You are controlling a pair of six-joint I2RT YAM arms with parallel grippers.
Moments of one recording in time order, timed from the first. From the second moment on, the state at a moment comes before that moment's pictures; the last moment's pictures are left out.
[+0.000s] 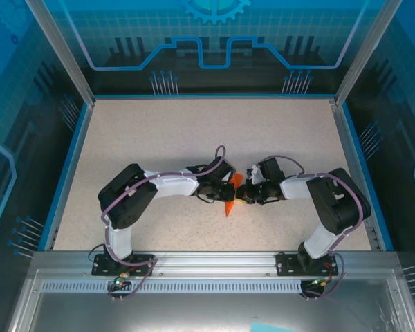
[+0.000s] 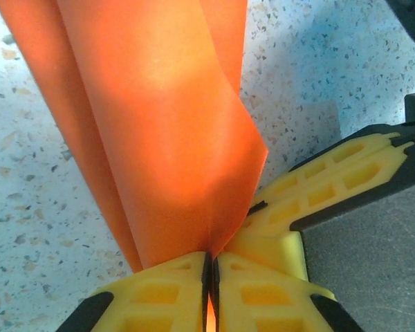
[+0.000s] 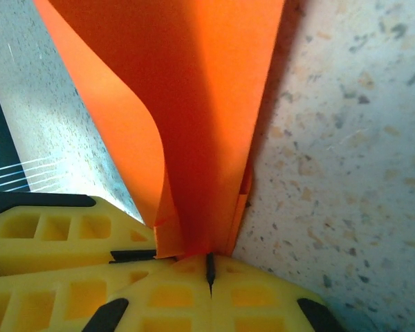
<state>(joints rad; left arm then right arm) -0.81 1.90 1.11 -0.24 0.23 -0.64 0.38 1.67 0.60 0.02 -0.68 0.72</state>
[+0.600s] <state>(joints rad) -0.81 1.93 1.13 -0.24 0.23 -0.63 0.37 1.65 0.58 0.02 -0.66 0.73</state>
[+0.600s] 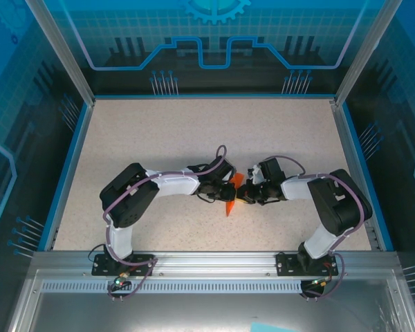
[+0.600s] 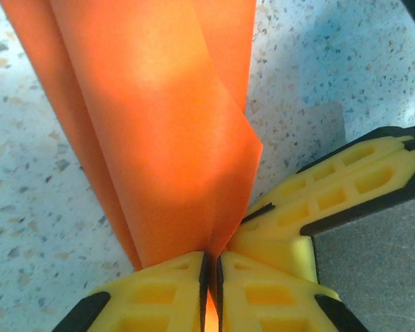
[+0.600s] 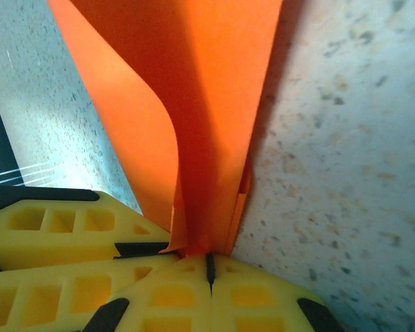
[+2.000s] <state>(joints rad) -0.78 1.94 1.08 -0.09 0.36 -0.45 0.21 1.64 0.67 -0.03 -0.78 0.72</state>
